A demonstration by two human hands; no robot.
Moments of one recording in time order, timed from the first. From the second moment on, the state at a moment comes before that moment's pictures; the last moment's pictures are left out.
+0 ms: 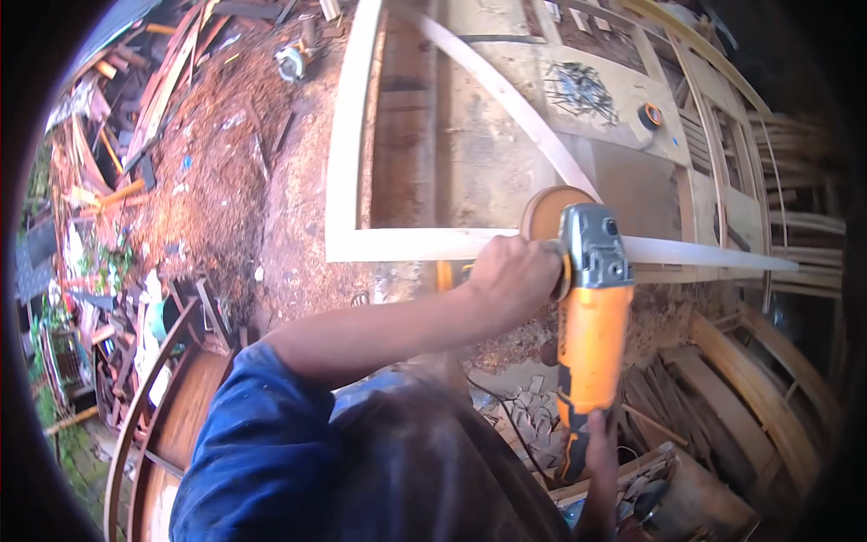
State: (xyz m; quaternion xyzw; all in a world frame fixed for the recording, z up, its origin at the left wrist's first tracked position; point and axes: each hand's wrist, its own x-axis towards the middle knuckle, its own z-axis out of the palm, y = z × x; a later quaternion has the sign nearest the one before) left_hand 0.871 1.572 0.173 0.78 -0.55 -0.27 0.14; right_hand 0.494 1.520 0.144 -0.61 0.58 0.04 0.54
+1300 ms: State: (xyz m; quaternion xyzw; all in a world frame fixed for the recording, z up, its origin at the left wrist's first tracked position) left_hand 0.935 1.792 0.164 0.86 -0.42 -0.27 0.12; right_hand 0.650 1.639 0.200 -0.67 0.43 0.15 0.58
